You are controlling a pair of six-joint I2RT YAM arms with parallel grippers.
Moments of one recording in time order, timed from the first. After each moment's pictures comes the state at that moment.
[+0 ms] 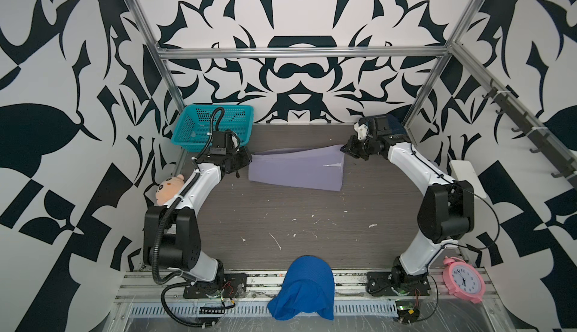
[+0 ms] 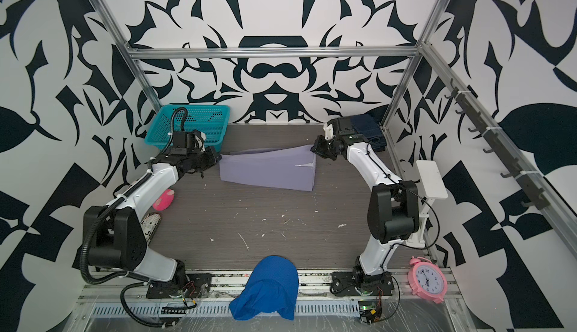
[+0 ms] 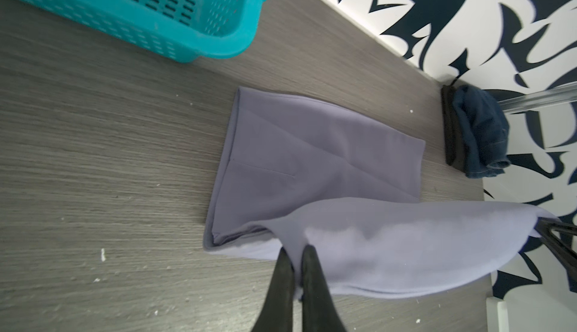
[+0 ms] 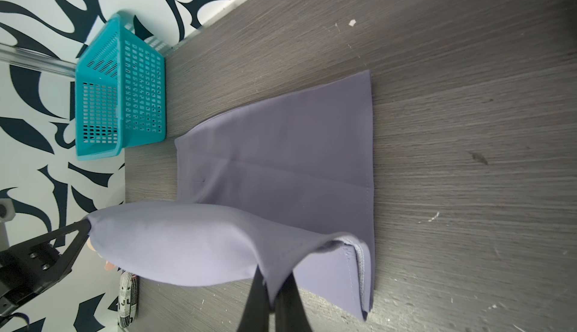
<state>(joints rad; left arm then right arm) -0.12 1.54 1.13 -0.39 0.30 -0.51 0.15 1.75 1.45 -0.57 -0.45 0.52</state>
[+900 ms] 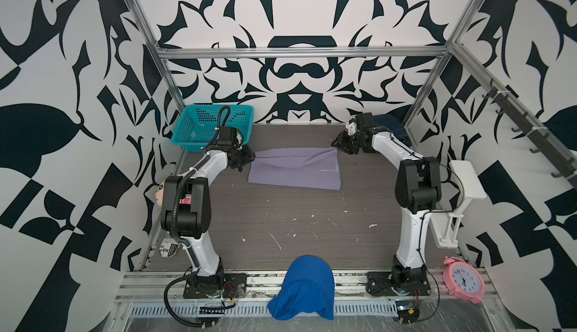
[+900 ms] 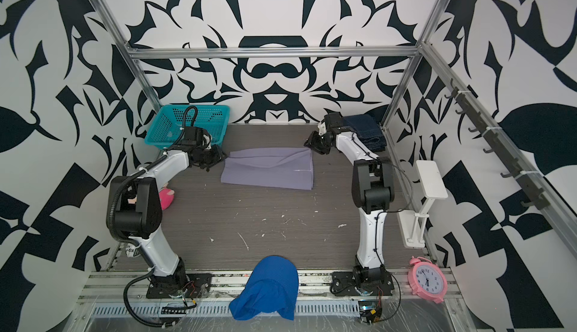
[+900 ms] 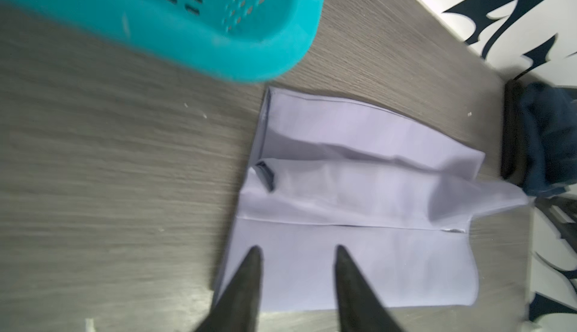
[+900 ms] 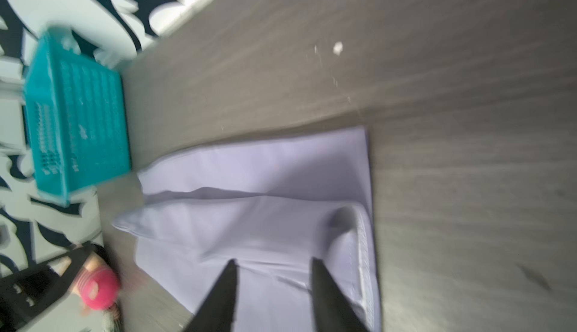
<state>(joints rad) -0.10 1.81 1.33 -0.44 0.28 -0.49 0.14 2.16 1.83 -0.61 -0.45 0.52</state>
